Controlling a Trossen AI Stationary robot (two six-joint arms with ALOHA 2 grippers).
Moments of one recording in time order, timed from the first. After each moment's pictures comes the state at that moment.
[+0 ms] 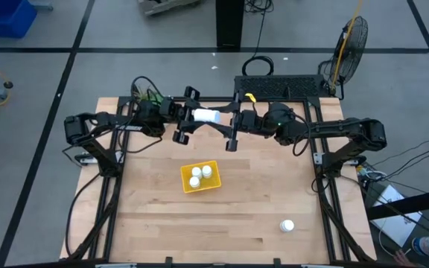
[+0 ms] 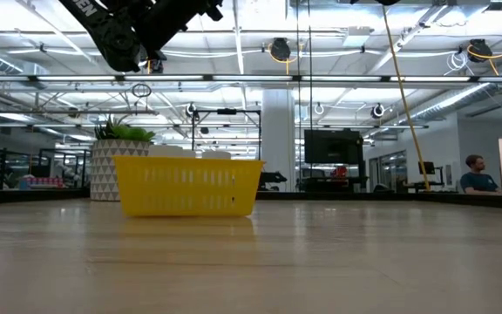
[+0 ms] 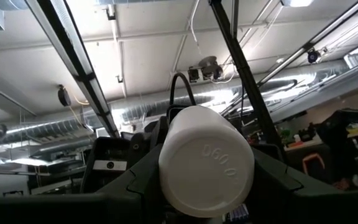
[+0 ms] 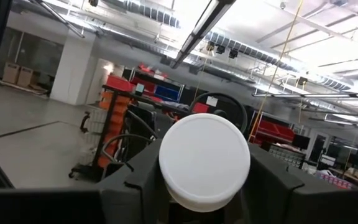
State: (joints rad) left arm 0.38 1.60 0.86 1.54 0.69 -0.18; right arm -0.13 1.50 1.12 0.71 -0.06 -0.30
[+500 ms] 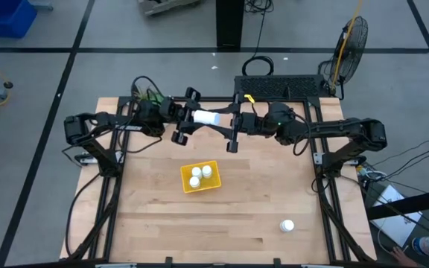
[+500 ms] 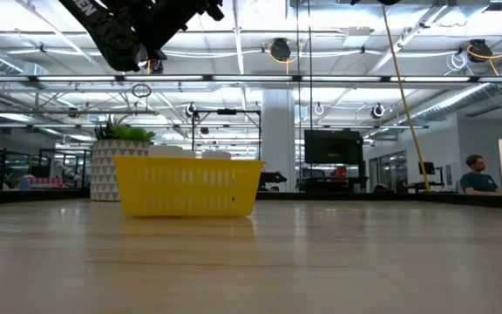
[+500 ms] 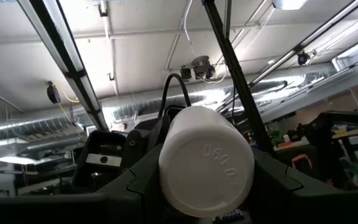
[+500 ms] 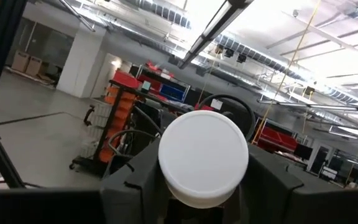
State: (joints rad) left arm 0.38 1.60 0.86 1.53 0.72 -0.22; right arm -0.13 1.49 1.12 0.70 -0.11 -0.36
